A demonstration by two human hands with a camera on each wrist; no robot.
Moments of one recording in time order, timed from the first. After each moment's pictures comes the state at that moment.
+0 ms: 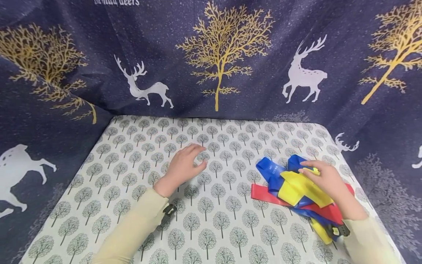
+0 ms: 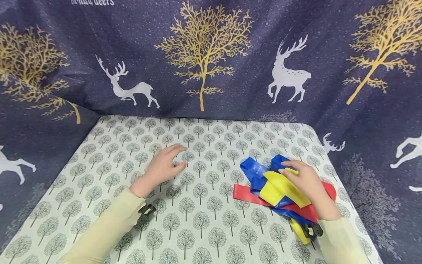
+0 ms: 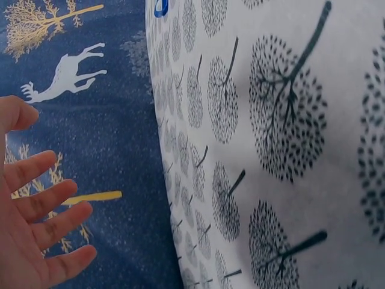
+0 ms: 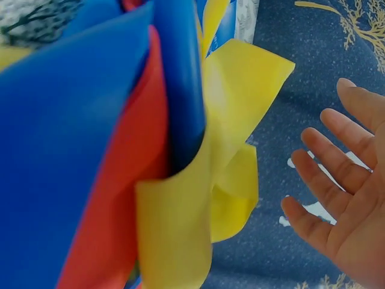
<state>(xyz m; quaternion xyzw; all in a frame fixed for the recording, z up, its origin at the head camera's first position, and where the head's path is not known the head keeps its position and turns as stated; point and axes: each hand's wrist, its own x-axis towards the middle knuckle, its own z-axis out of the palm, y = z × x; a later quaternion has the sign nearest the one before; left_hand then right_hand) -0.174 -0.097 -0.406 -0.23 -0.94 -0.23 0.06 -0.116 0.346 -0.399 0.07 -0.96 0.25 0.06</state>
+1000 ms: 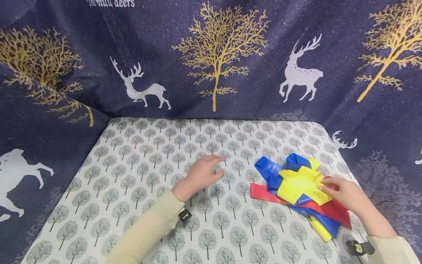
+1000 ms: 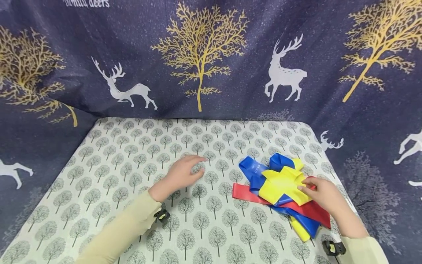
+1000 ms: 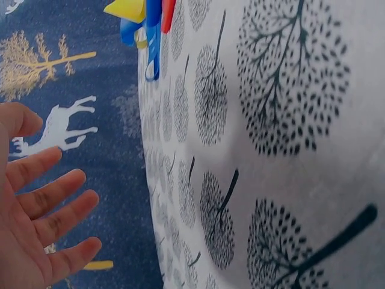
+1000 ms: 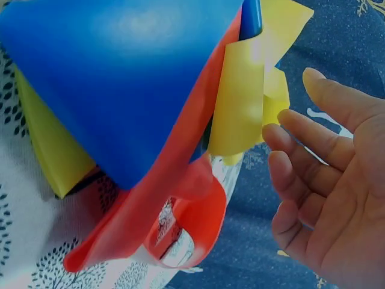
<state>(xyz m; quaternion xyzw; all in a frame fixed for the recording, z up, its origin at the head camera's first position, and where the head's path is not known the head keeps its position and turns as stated) -0.168 -0.045 -0.421 -0.28 -0.93 -0.26 -0.02 -0.082 0.399 -0.406 0.01 -0.98 0.17 -0.05</state>
